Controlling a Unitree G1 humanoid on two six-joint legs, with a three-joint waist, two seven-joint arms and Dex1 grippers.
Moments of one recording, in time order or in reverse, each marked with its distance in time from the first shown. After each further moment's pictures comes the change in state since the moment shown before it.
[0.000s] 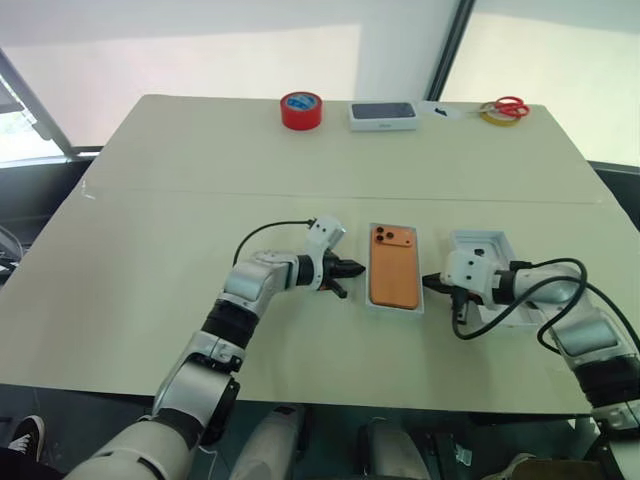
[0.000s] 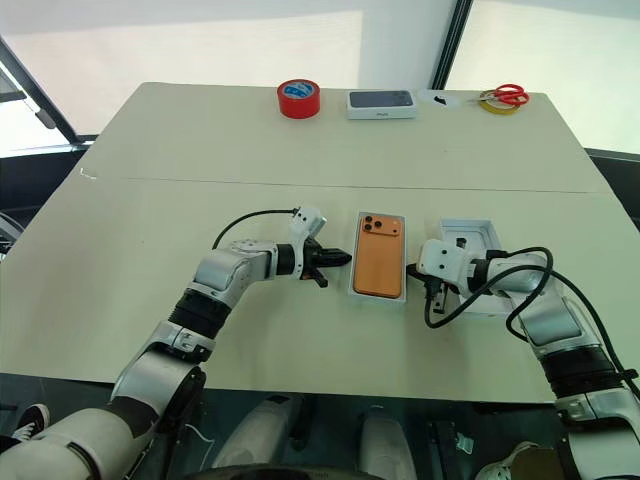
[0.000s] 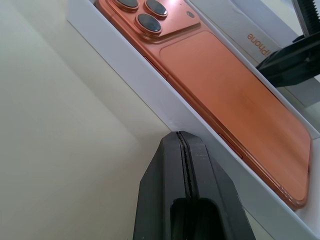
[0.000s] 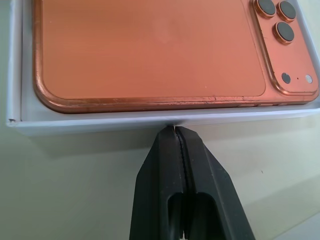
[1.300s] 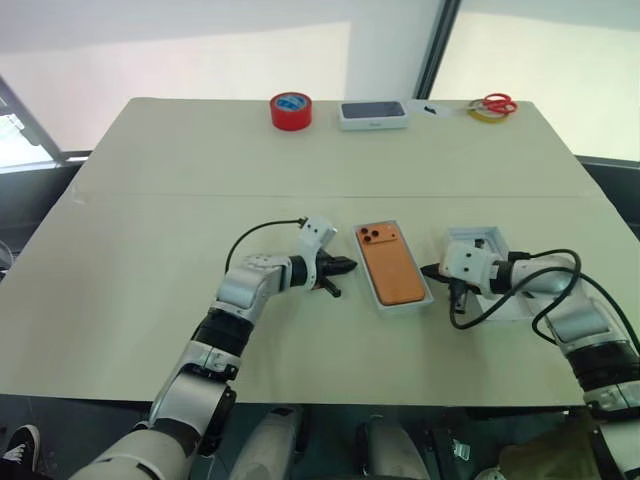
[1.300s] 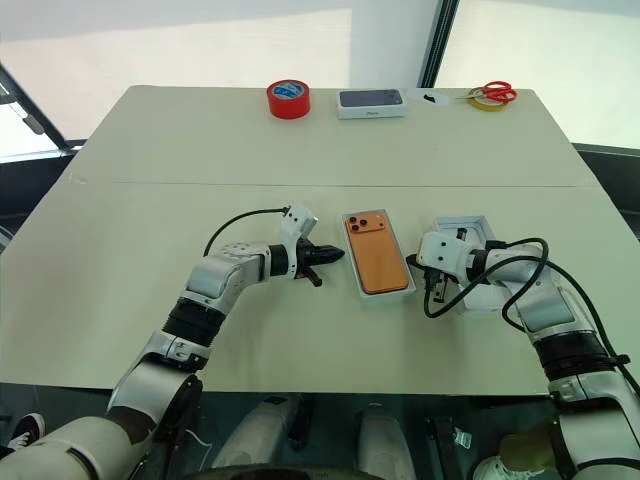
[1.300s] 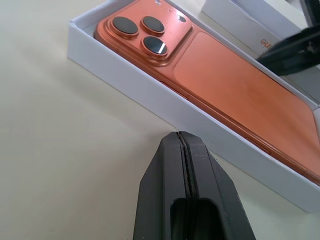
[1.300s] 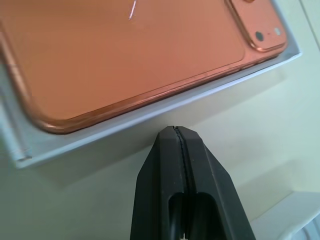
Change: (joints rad) left arm 0.056 0.005 0.046 -0.064 0.036 -0.046 0.042; right arm -0.062 0.015 0.021 0.081 -0.031 -0.057 0.007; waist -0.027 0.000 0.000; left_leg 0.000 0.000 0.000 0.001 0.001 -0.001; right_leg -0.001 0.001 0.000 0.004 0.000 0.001
